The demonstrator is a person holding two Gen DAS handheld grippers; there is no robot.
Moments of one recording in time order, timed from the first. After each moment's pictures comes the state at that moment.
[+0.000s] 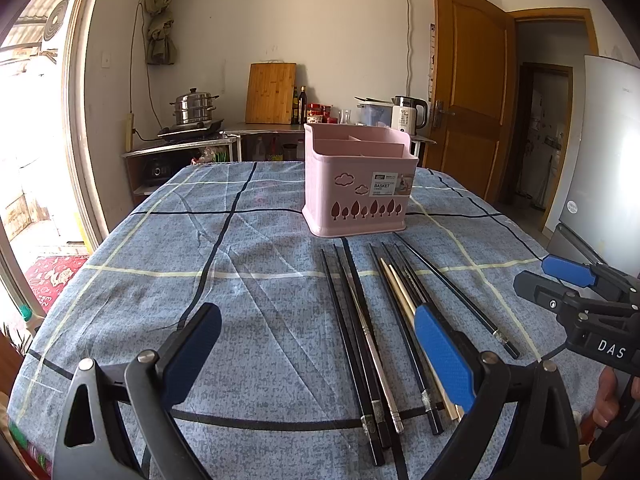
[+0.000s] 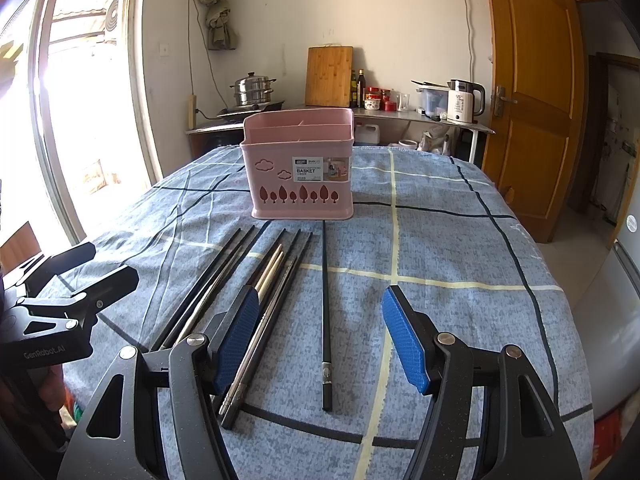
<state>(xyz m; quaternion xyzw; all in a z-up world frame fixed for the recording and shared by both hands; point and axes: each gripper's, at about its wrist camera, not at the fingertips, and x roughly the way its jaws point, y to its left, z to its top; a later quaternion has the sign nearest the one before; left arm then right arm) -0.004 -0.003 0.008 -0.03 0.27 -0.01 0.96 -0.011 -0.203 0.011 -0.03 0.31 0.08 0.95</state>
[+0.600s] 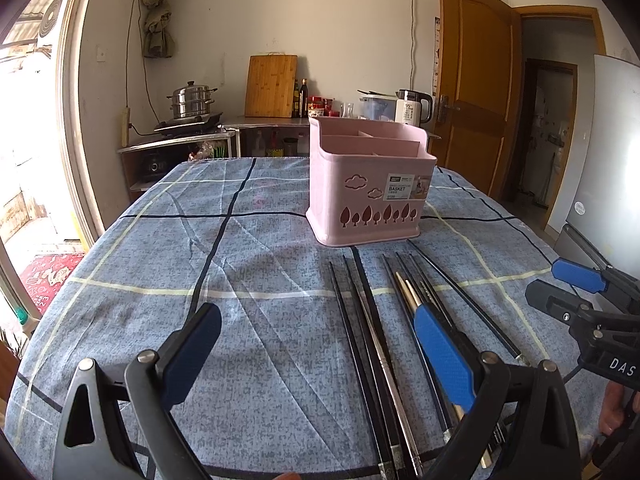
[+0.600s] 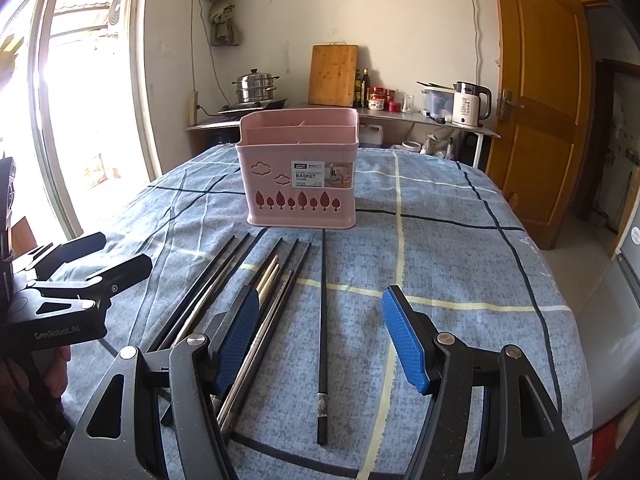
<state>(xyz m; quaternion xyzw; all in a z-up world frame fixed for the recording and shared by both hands) 0.042 0.007 -0.002 -0.03 0.29 -0.01 0.96 0.023 -0.197 0.005 -0.04 0.32 0.09 0.94</state>
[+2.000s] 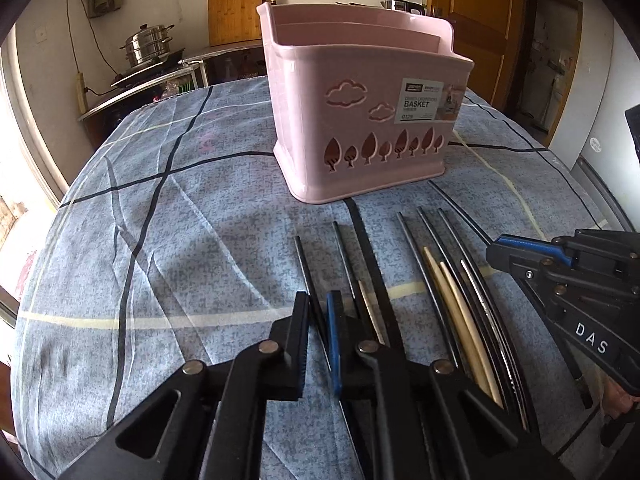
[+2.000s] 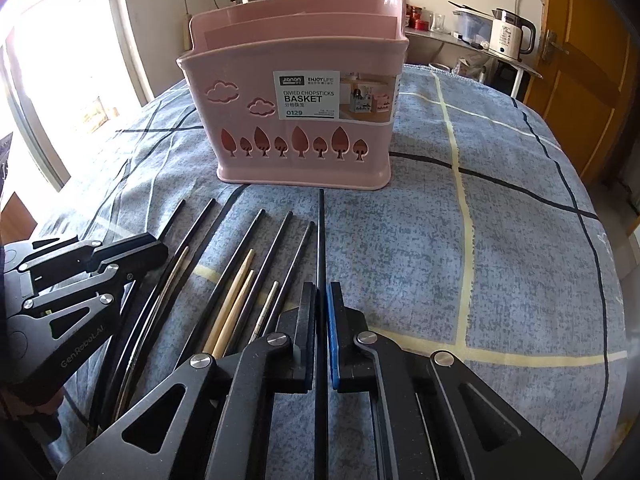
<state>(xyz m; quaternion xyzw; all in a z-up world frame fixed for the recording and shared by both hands) 0.138 -0.012 -0.038 0.02 0.43 -0.05 0.90 0.130 -0.178 -0.041 -0.05 0.46 0.11 0.88</state>
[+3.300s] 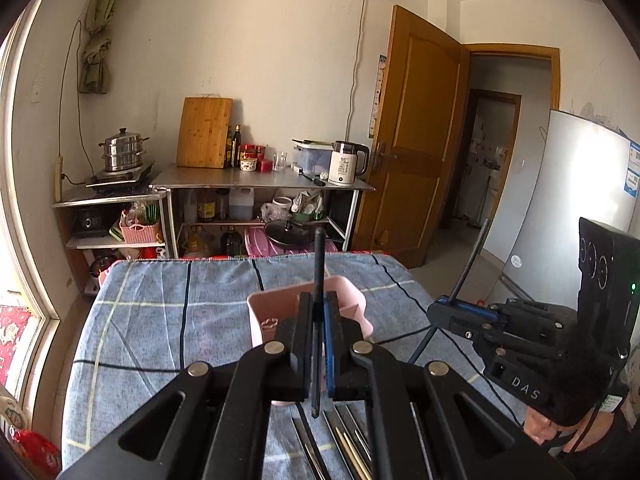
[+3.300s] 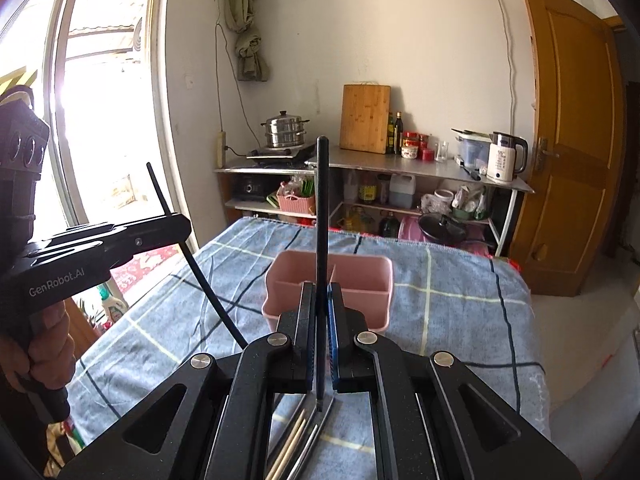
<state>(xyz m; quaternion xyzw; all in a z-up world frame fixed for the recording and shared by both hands) 0.137 0.027 0.177 -0.04 0.23 -0.15 0.96 0.128 -0.167 0.148 -0.04 0.26 0.15 0.95</state>
